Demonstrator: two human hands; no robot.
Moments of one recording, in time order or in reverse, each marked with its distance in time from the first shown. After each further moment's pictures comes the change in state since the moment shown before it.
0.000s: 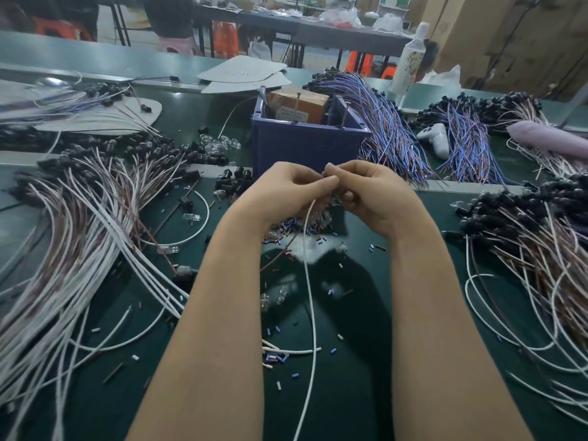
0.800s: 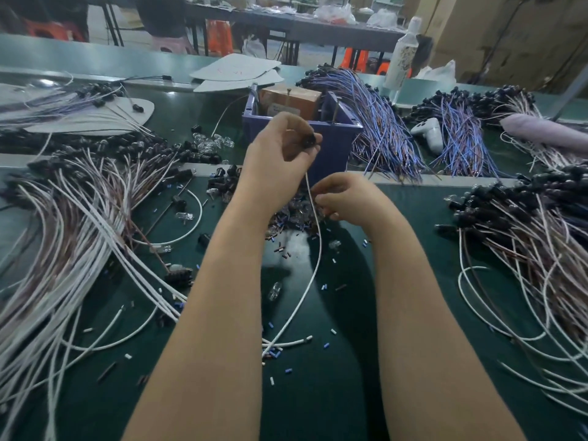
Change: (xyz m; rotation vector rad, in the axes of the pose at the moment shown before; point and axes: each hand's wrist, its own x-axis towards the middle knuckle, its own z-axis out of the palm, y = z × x) left_hand 0.002 0.014 0.007 -0.044 0.305 0.321; right_hand 0.000 0.009 0.006 -0.610 0.014 0.027
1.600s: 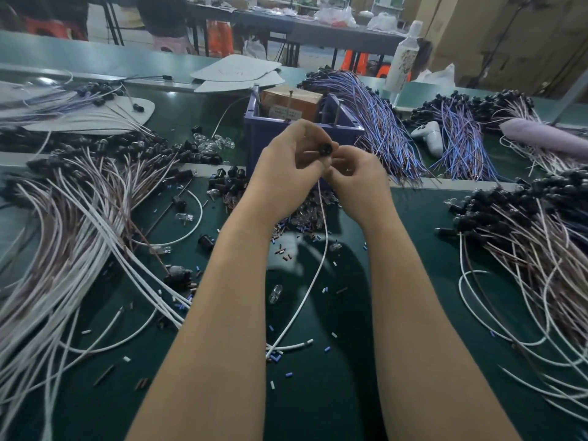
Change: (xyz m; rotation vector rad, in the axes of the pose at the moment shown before) left_hand 0.002 -0.008 0.005 -0.064 -0.105 0.043; right_hand 0.001 -0.012 0.002 0.023 0.332 -0.259
